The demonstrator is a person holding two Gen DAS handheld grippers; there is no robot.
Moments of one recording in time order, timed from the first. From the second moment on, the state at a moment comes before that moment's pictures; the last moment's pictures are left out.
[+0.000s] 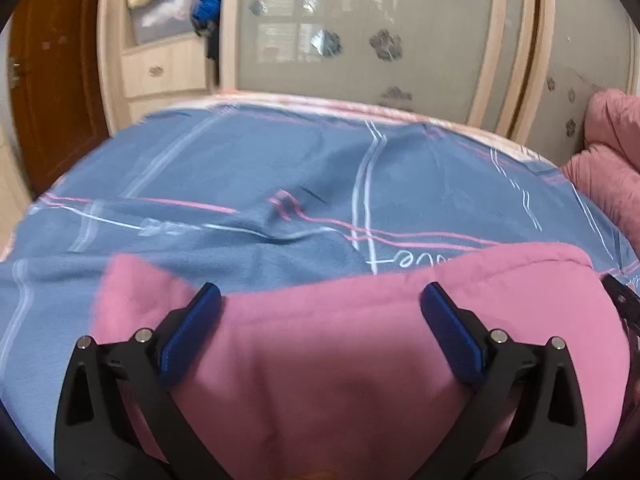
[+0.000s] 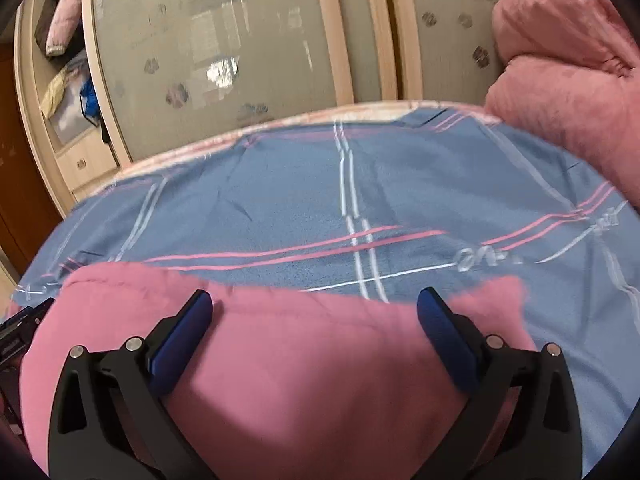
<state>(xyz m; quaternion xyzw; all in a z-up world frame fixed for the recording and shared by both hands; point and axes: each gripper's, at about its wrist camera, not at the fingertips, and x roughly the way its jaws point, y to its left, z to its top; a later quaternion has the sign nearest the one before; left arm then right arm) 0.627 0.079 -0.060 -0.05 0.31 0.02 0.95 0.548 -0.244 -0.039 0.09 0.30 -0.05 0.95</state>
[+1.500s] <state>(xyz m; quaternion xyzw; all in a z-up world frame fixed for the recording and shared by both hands) 0.111 0.061 0.029 0.01 0.18 -0.01 0.98 0.055 -0.157 0.072 0.02 0.18 -0.03 0.98</state>
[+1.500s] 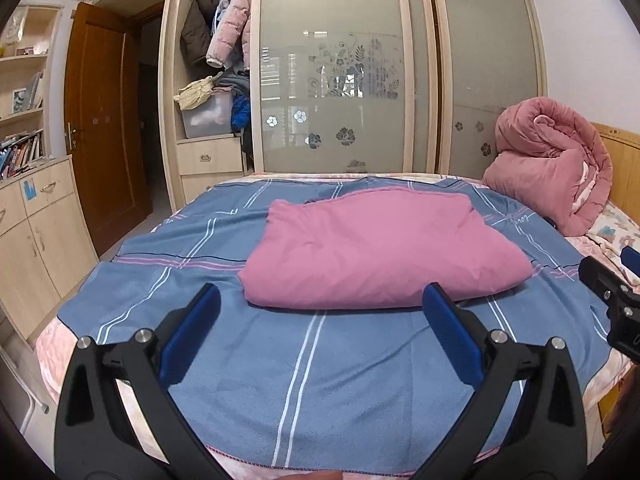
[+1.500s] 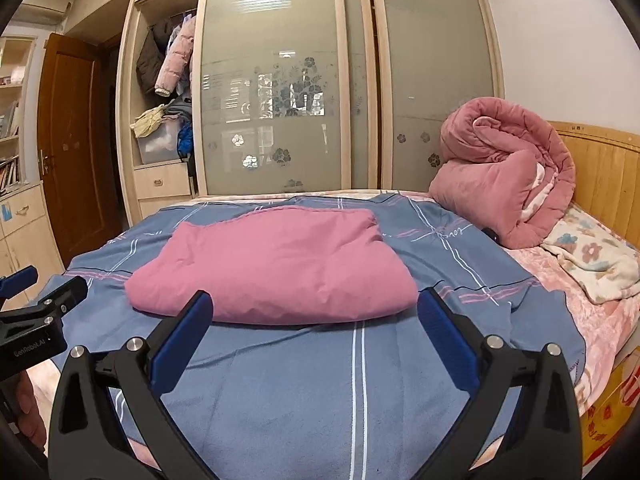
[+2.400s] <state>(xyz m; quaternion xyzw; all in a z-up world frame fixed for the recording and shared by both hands) 0.112 0.050 0.031 0.02 0.18 -0.01 0.98 0.055 -0.159 0.070 0.02 0.19 -0.03 0.98</state>
